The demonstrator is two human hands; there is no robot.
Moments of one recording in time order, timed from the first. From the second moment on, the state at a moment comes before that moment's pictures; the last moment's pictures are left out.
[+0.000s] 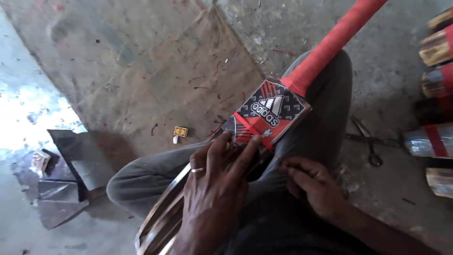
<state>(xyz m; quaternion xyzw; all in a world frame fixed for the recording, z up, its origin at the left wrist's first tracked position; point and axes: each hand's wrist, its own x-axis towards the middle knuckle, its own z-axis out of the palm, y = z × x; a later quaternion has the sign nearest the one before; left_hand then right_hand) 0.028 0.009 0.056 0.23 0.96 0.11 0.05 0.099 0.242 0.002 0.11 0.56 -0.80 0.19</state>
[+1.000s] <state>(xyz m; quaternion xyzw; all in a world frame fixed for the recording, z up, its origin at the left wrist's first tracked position) 0.034 0.031 0.014 0.13 0.99 0.07 0.01 0.086 0.237 -0.001 0.21 0.58 -0.76 0.20</state>
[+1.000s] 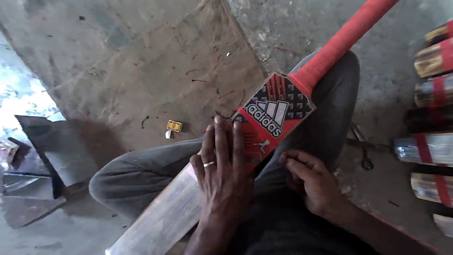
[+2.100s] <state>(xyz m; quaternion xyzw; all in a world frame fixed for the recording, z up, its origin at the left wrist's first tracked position) 0.063 0.031 0.014 0.14 0.99 -0.04 -0.06 0.039 0.211 0.039 0.17 0.53 -0.79 0.24</state>
